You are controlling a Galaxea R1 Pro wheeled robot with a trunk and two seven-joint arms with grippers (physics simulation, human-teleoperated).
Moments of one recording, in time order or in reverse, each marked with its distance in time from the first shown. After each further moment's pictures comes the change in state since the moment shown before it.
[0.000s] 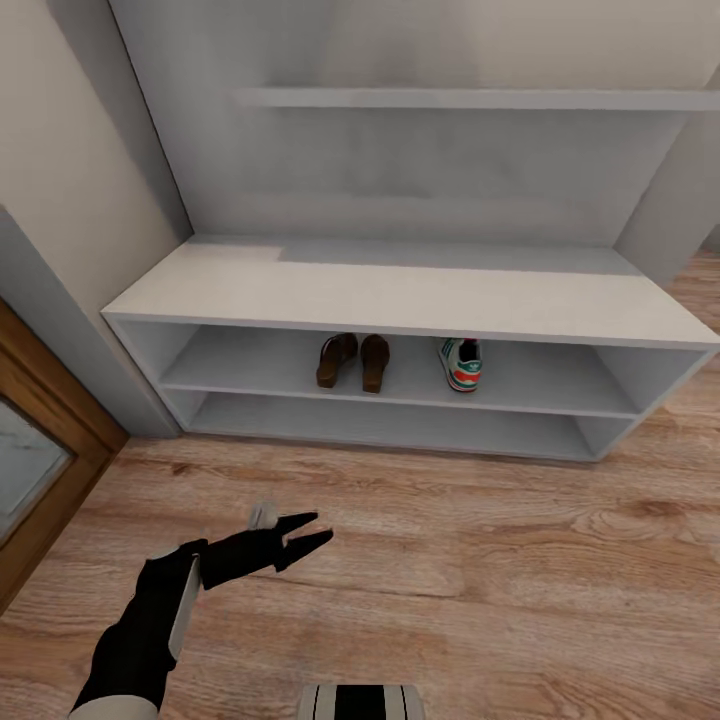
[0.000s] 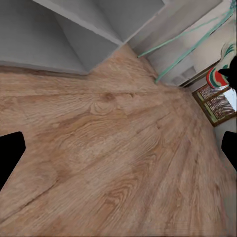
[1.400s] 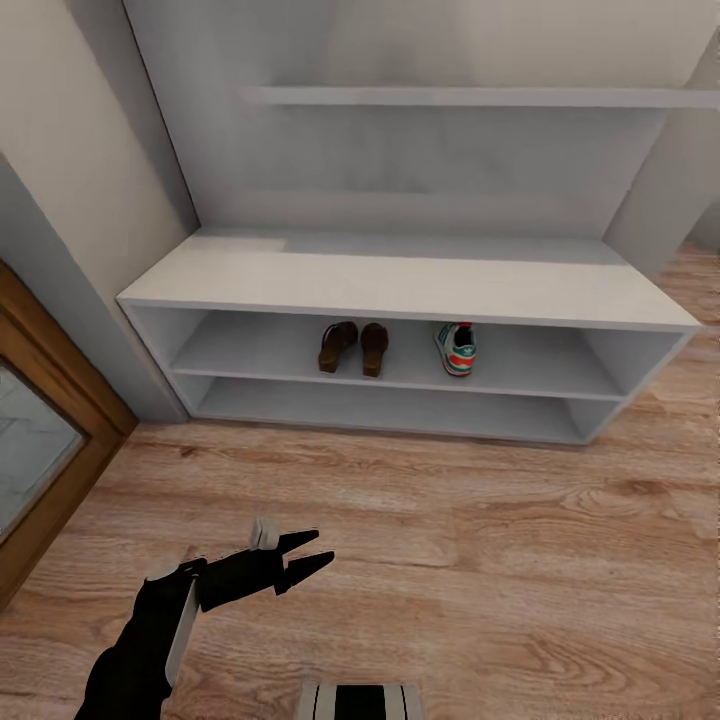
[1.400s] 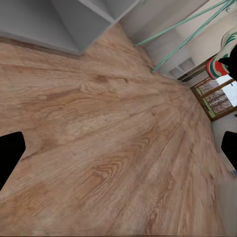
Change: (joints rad) left arm 0.056 0.000 -0.009 0.000 -0.004 -0.038 -0.006; right arm 0.000 0.000 0.005 0.001 0.000 0.000 0.003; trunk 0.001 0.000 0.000
